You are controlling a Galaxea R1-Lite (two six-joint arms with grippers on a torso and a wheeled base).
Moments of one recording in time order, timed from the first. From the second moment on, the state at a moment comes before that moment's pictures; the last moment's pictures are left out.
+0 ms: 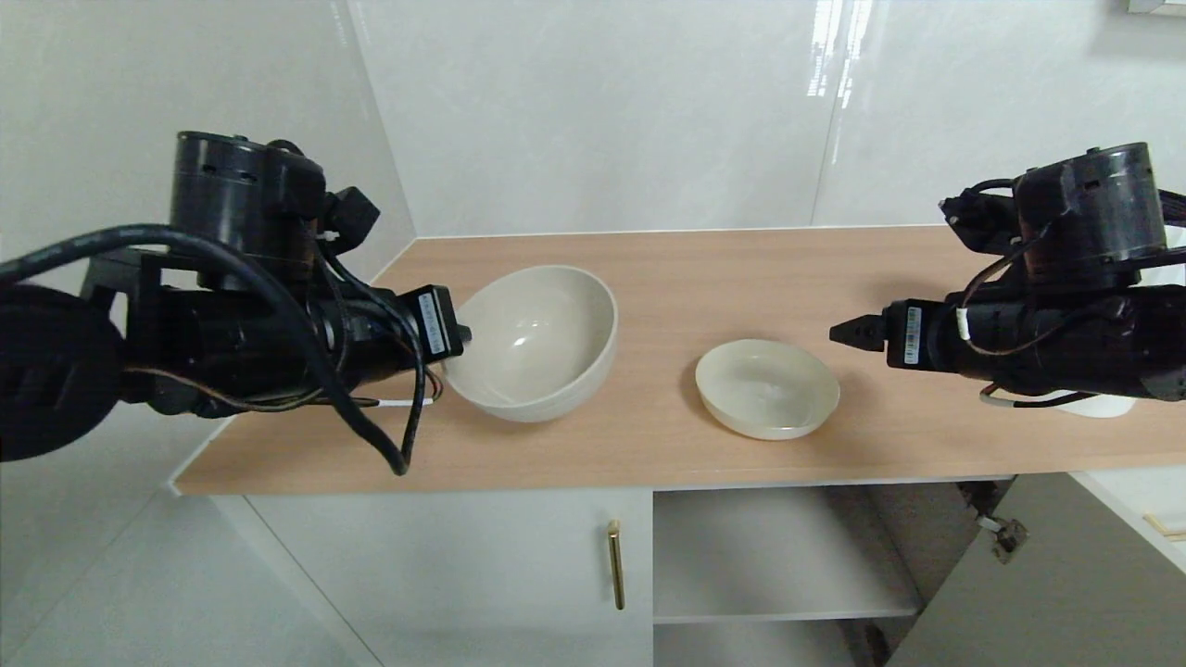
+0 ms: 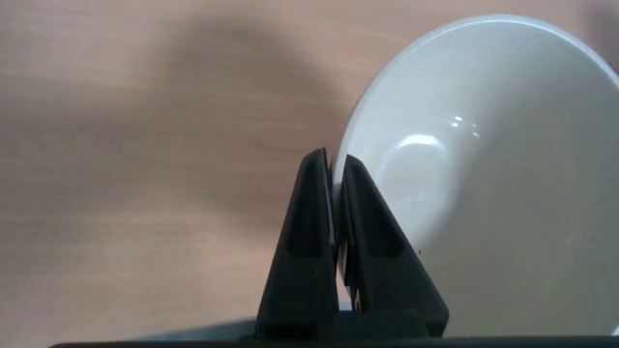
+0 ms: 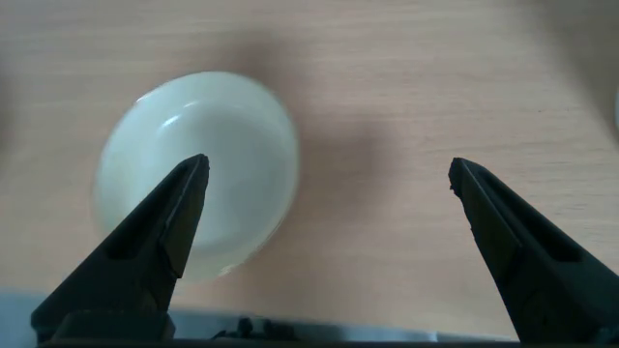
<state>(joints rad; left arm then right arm) -0.41 1.60 -1.15 0.01 0.08 -0.46 0.44 1.61 -1.16 0.03 -0.27 0.30</state>
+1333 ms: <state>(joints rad) -0.41 1.47 -1.12 0.01 -0.02 -0.46 0.47 1.82 -1.20 -0.01 -0.32 0.38</state>
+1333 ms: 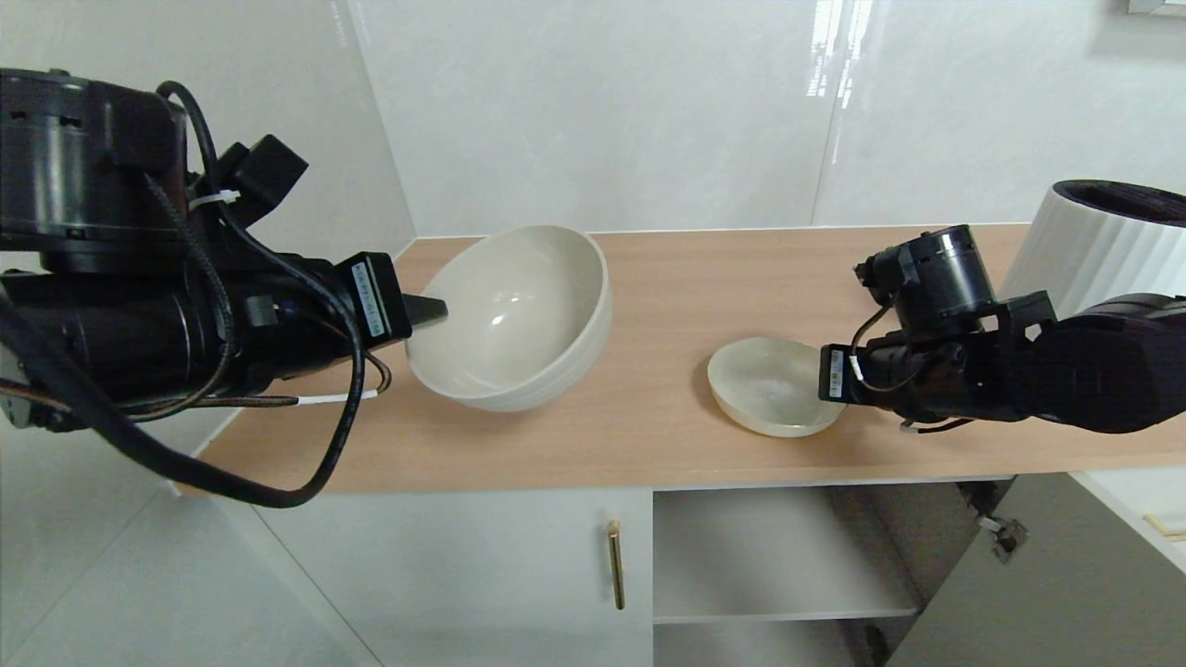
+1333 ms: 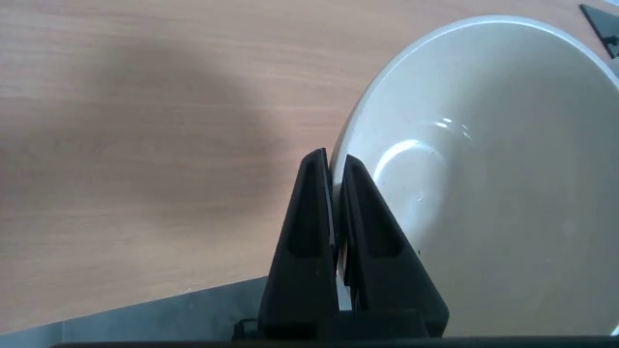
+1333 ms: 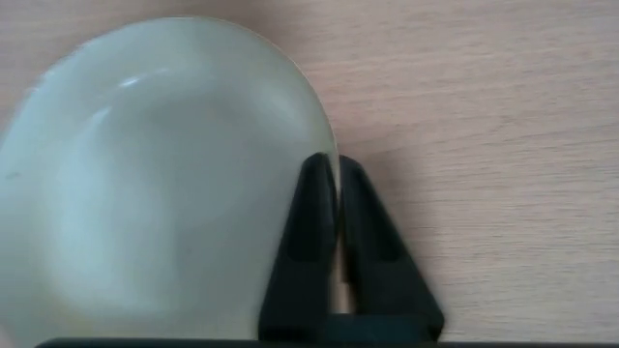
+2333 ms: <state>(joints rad) -0.45 1.34 -0.90 0.01 -0.10 -0.46 0.47 1.49 -1.13 0.20 -0.14 0.42</state>
